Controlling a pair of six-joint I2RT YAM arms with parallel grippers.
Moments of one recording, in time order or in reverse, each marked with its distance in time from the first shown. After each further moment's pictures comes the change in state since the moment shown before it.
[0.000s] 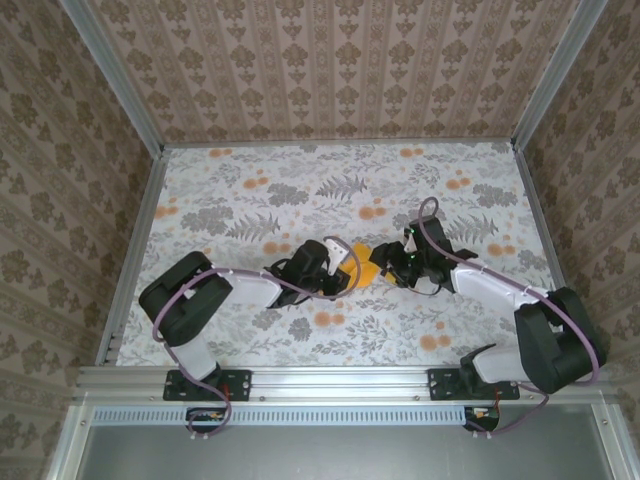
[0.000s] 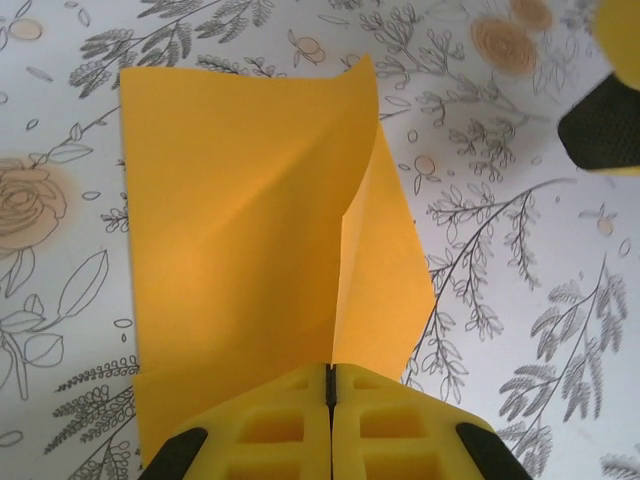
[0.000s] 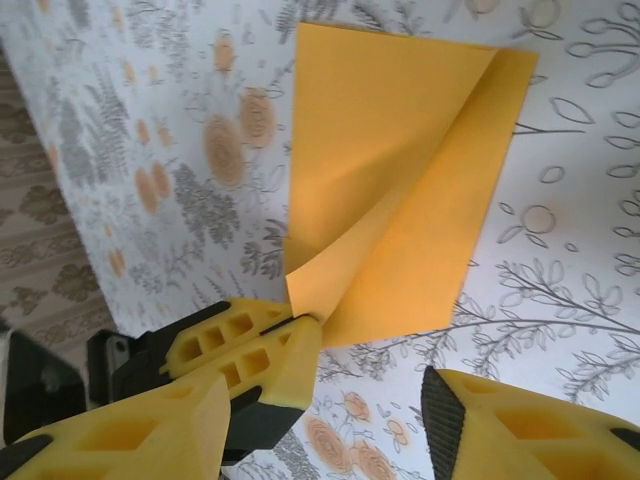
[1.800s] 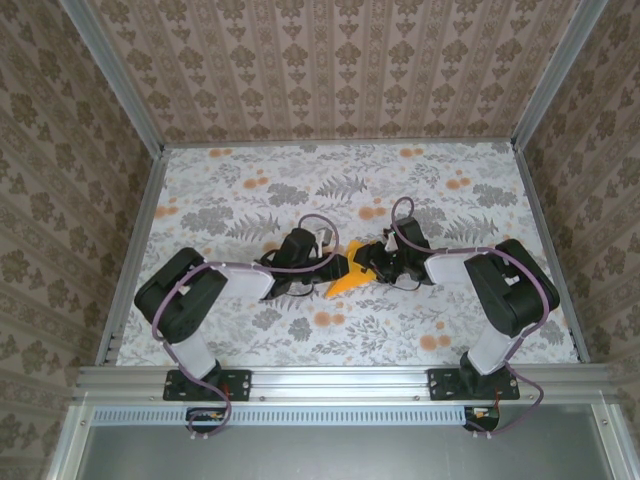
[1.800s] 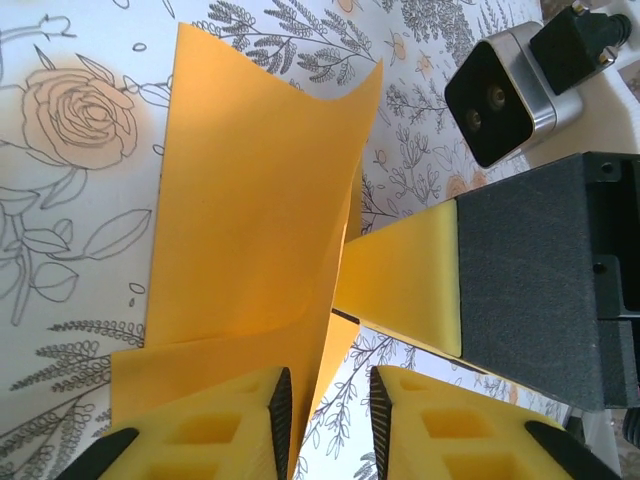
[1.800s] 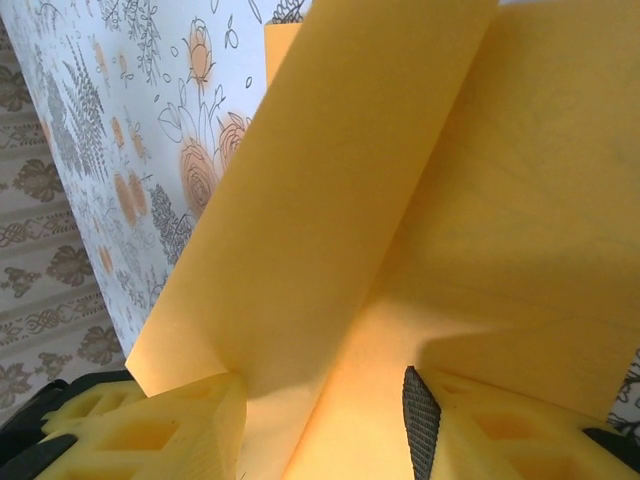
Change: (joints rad) left arm 0.113 -0.004 0.006 0.050 0.174 -0.571; right arm 0.036 0.362 0.036 0.352 -0.067 -0.002
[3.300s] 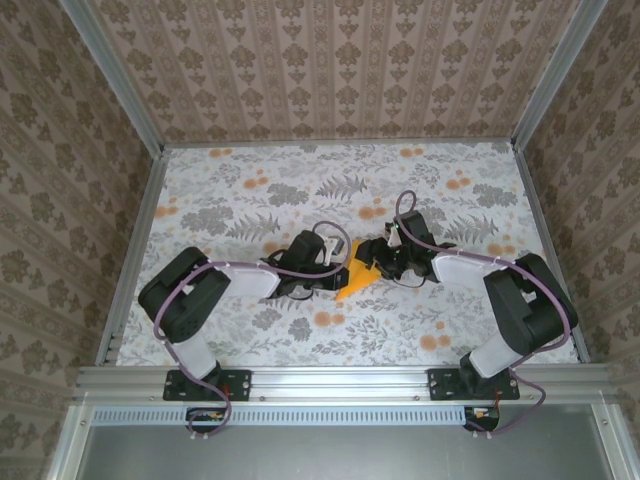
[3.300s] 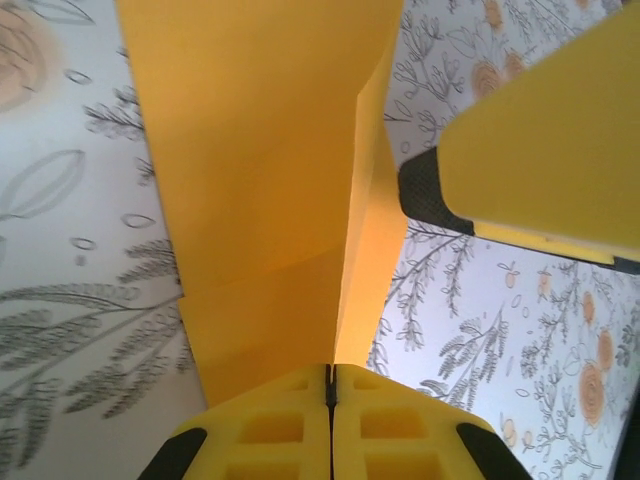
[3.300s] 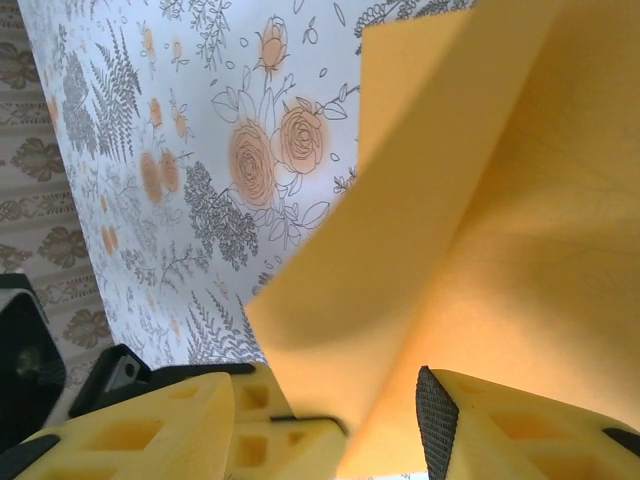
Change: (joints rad) left arm -0.056 0.021 0.051 -0.154 0.012 0.221; right arm 0.000 -0.136 0.036 -0.179 0.023 -0.090
